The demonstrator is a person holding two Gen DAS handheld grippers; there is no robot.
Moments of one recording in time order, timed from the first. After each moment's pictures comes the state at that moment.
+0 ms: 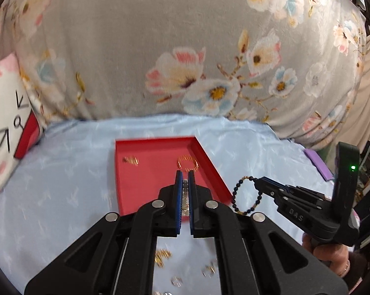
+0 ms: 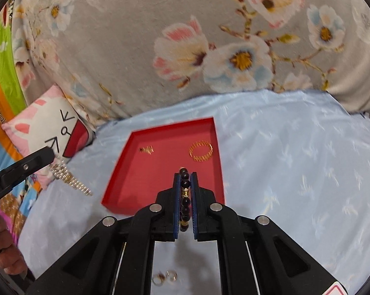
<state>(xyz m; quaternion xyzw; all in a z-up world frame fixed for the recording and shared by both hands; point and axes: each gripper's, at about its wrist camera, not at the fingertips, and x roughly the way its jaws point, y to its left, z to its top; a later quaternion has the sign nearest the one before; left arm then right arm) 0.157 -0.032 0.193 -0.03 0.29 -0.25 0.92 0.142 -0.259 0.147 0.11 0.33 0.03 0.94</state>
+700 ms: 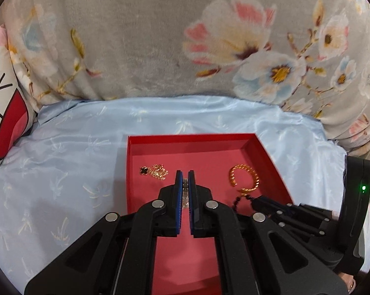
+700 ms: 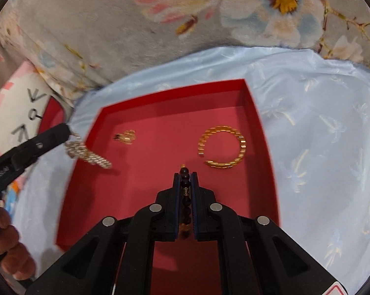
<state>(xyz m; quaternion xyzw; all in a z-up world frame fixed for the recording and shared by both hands) 0.314 -0.044 0.091 -0.02 0.37 -0.19 0.91 0.301 -0.236 0.044 0.10 0.45 0.03 0.89</state>
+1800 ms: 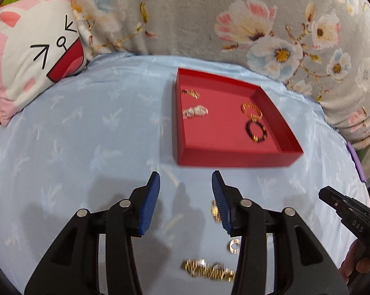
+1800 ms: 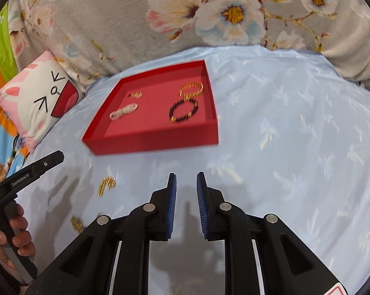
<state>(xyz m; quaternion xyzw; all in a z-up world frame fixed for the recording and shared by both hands) 0.133 0.029 0.059 -0.06 0.40 -0.13 0.91 0.086 -0.248 0.063 0.10 0.41 0.01 0.91</state>
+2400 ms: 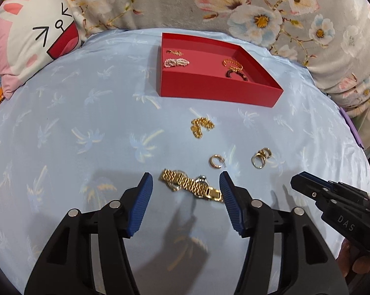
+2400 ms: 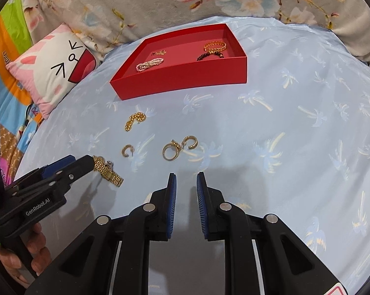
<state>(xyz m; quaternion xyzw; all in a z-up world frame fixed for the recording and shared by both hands) 0.052 0.011 0.025 -0.03 0.43 -0.15 0.89 0.028 -0.206 0.030 0.09 0.46 0.05 0.88</state>
